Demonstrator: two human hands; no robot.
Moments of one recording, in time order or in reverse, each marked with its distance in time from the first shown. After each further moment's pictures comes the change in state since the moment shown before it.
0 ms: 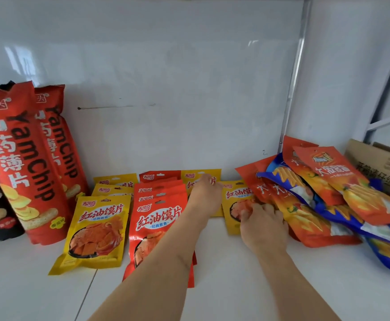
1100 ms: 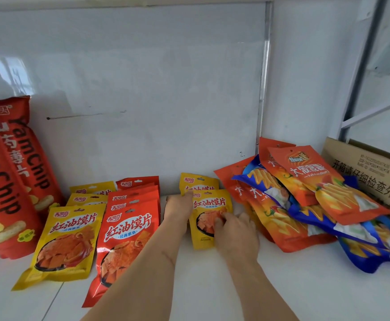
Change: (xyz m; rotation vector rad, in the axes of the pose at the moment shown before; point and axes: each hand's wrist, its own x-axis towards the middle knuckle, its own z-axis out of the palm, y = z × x) left_hand 0.044 -0.036 0.038 -0.248 0.182 -0.342; right_hand -0.001 0.014 0.006 0.157 -0.056 -0.053
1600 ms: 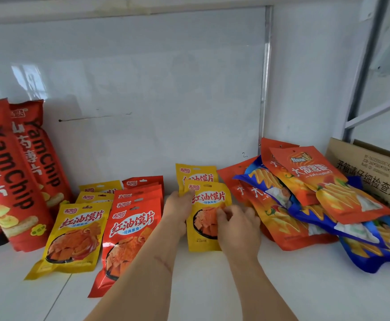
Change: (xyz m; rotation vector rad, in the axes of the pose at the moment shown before) left_hand -0.029 0.004 -0.013 -0.216 -0.102 0.039; right_hand -0.001 0.003 -0.004 0.242 0.120 0.028
